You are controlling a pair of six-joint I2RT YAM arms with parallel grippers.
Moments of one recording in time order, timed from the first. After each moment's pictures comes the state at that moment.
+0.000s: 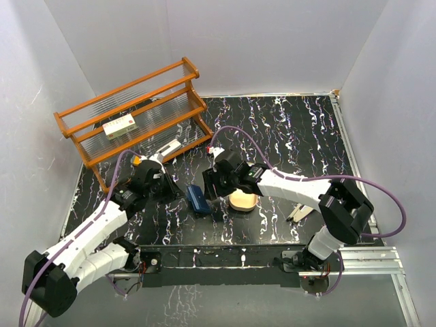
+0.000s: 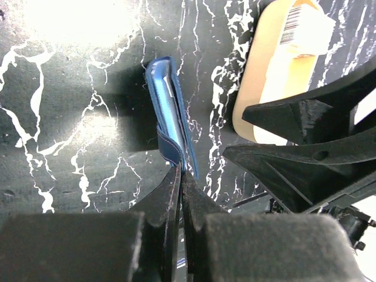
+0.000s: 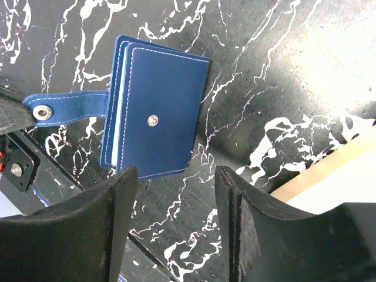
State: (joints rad) left arm -0.53 0.94 0.63 -0.52 0.12 -0.86; right arm 0.88 1.58 1.01 -0.26 -0.14 0.46
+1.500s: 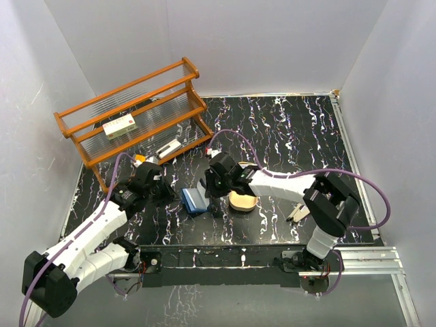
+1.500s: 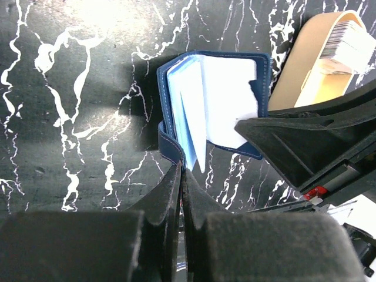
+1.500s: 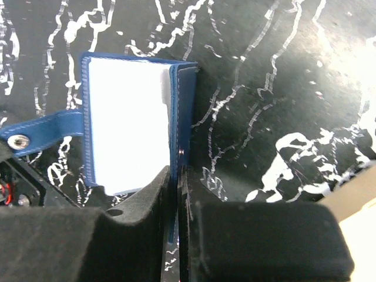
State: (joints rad) left arm -0.53 0.91 0.63 -0.60 0.04 -0.92; right arm 0.90 1.69 1.05 -0.19 -0.11 0.57
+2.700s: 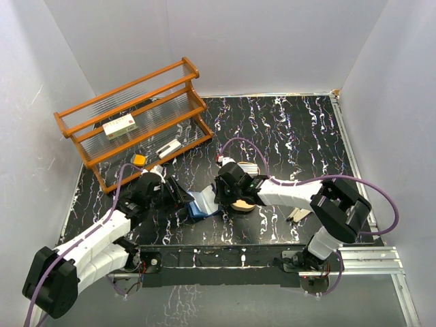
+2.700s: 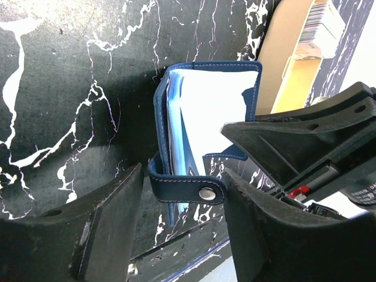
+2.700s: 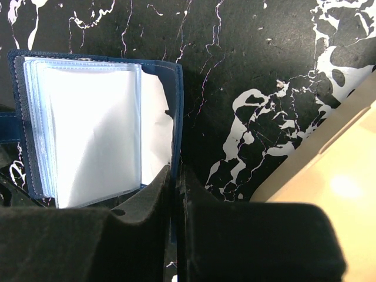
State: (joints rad) left arm -0.51 0.90 0.38 -0.22 0.20 -1.01; right arm 0.90 1.60 0.85 -0.10 -0.02 0.61
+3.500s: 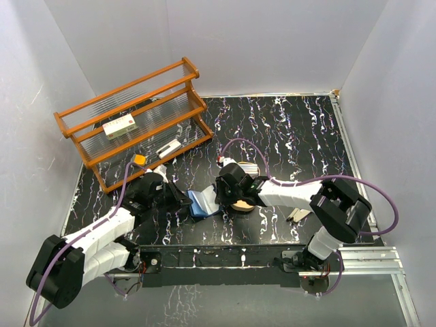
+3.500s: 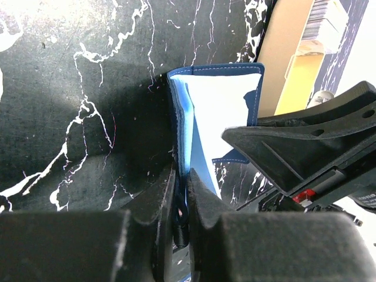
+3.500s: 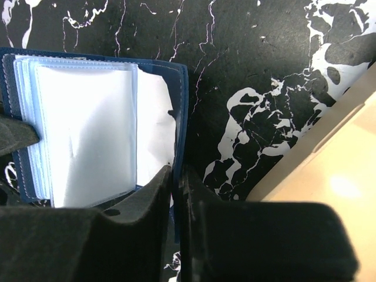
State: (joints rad) left arm -0.51 1.00 0.34 -0.07 0.25 -0.98; right arm 0.90 1.59 0.82 -0.07 -0.02 0.61
